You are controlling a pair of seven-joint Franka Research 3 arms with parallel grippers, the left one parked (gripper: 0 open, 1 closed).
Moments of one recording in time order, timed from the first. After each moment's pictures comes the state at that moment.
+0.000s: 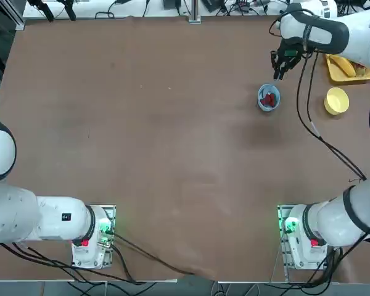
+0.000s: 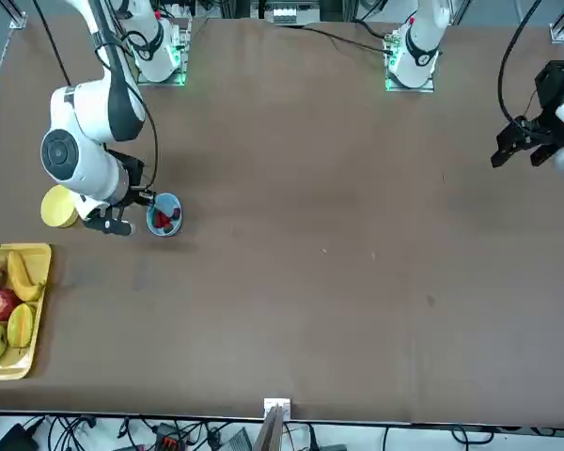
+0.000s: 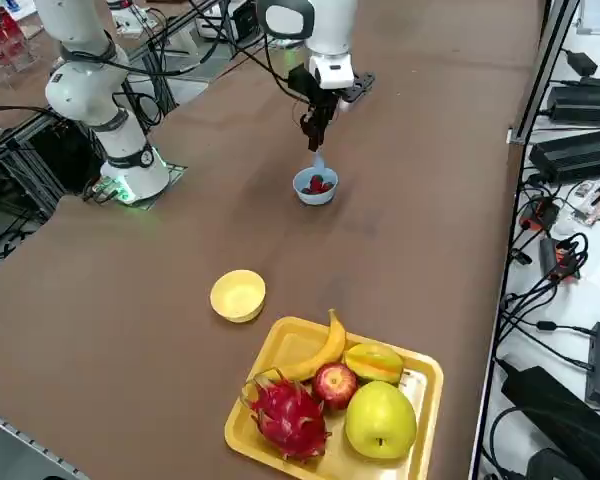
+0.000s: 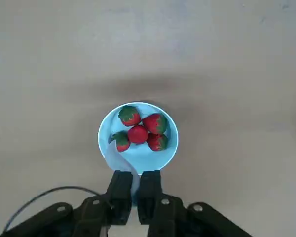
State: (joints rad) arm 0.26 0.21 -0.07 -1.97 0.03 2.01 0.29
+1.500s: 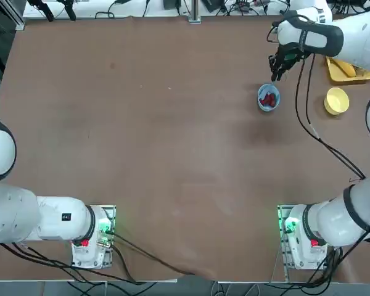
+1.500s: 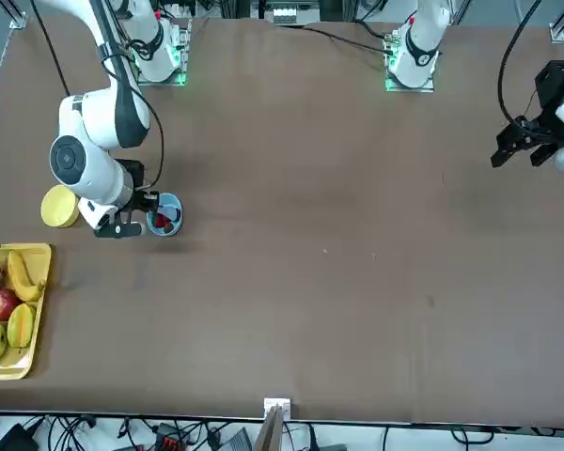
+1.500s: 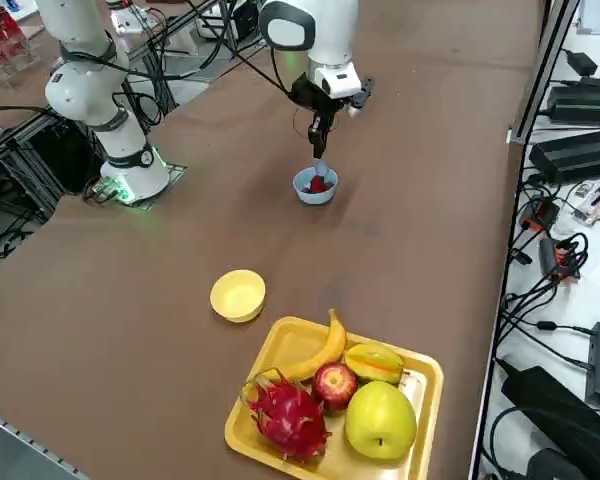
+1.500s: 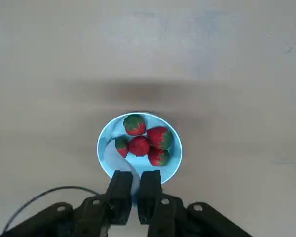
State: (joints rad) arm 0.26 0.24 -0.07 -1.99 0.03 2.08 0.14
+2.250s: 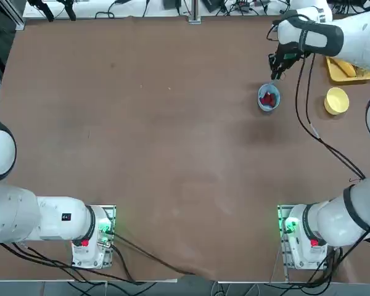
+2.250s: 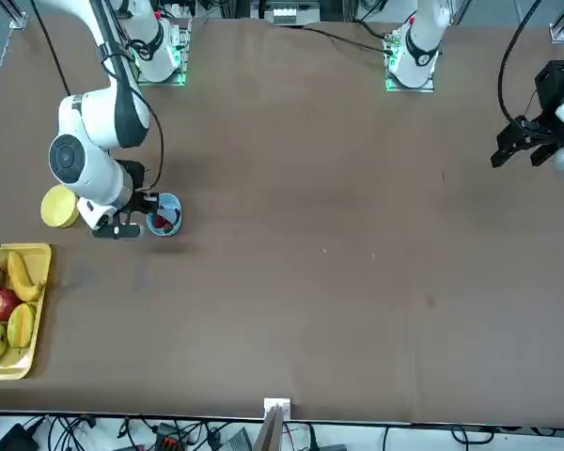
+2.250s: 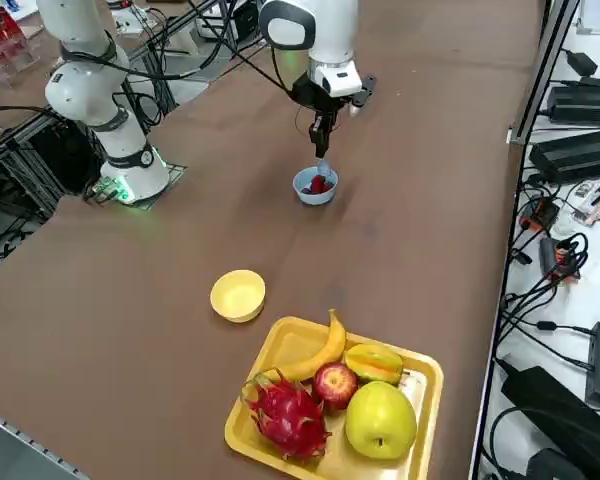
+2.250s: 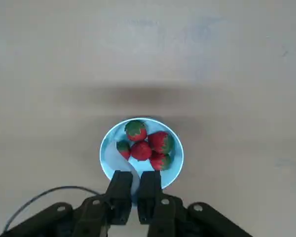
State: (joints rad) arm 0.26 0.24 -0.07 -1.99 0.03 2.10 0.16
